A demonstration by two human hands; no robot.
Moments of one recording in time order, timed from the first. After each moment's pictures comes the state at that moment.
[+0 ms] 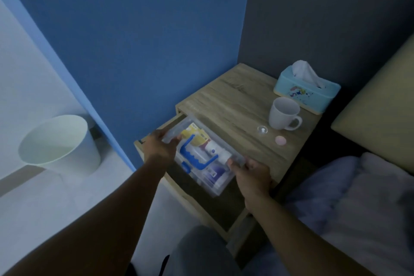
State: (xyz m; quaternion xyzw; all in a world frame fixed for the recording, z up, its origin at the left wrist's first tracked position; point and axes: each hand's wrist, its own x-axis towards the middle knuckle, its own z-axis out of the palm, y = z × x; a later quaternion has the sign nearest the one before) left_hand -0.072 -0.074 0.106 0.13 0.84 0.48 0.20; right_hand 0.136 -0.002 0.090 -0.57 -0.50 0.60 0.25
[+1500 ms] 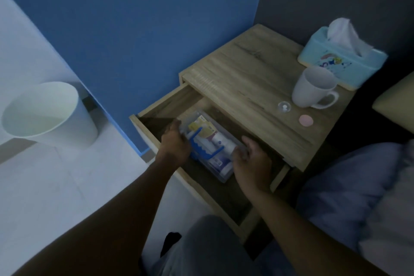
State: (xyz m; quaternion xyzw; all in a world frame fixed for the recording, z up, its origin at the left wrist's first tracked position) left_hand -0.079 -0.071 0.015 0.27 0.84 0.37 0.28; right_hand 0.107 0.000 0.019 -0.56 -0.67 0.44 0.23
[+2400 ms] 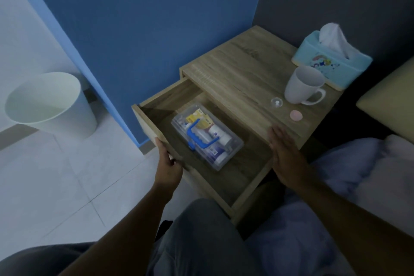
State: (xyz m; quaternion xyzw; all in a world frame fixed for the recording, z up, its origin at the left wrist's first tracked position) left_hand -0.025 -0.140 -0.032 0.15 0.71 0.59 0.36; right_hand 0.212 0.073 0.023 -0.36 -0.92 0.17 0.03
